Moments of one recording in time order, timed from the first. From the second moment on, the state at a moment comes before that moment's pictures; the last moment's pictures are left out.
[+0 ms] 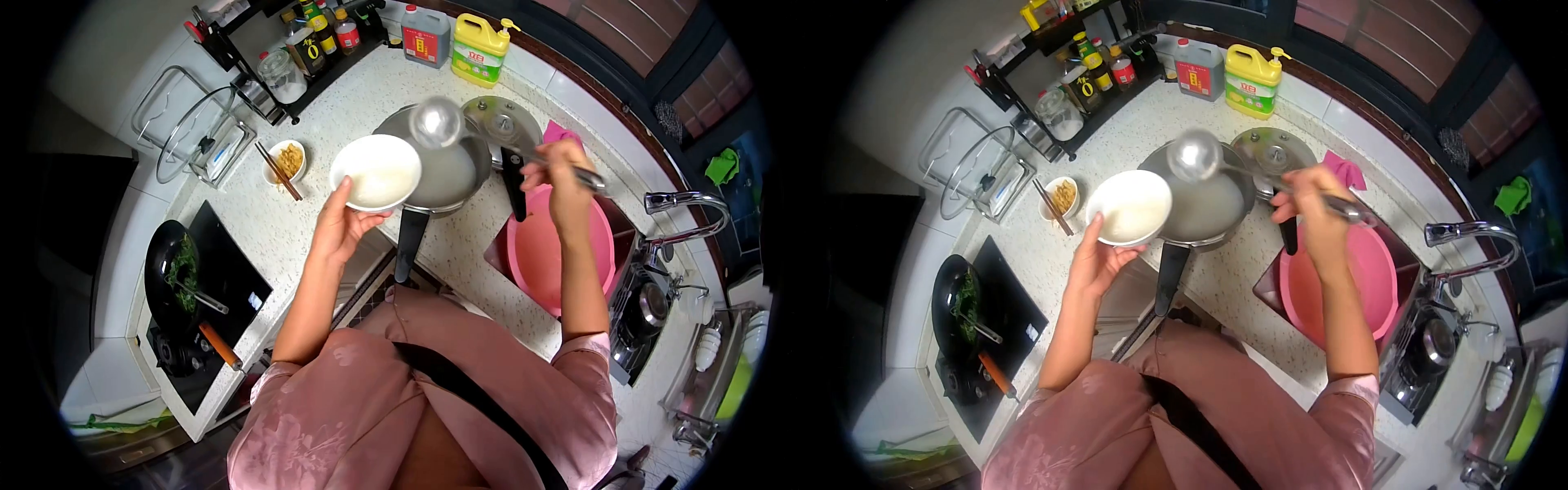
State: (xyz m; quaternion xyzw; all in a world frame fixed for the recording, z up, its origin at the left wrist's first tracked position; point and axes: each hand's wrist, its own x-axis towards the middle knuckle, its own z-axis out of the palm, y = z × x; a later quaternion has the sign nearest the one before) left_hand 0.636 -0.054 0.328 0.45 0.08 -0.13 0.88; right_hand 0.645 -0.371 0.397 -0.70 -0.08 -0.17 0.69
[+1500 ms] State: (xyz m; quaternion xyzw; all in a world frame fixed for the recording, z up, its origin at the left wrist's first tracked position) left_hand 0.653 -0.077 0.318 0.40 0.03 -0.15 0.90; right_hand 0.597 -0.348 0.444 -0.77 -0.40 -0.26 0.43
